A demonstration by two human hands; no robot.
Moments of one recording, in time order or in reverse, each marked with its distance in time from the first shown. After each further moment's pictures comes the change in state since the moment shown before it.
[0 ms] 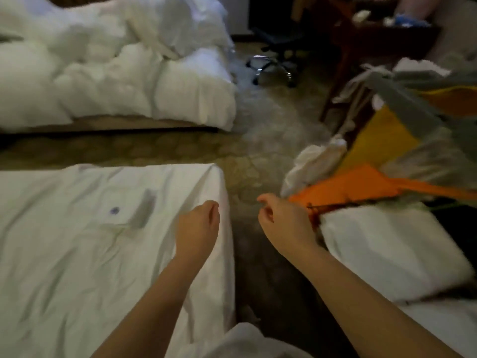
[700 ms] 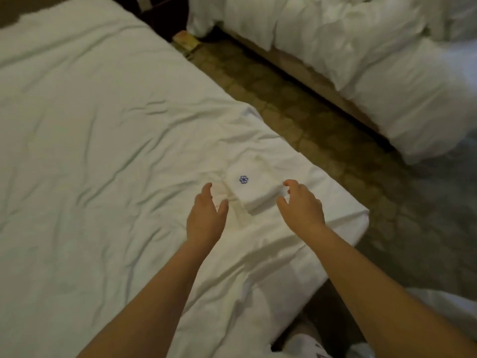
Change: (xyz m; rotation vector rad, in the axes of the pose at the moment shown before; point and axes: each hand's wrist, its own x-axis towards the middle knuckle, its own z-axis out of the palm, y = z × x) left_hand 0.042 -0.234 -0.040 -0.230 0.345 -1.017; right_hand 0.225 -0.183 0.231 -0.103 -0.635 -0.463
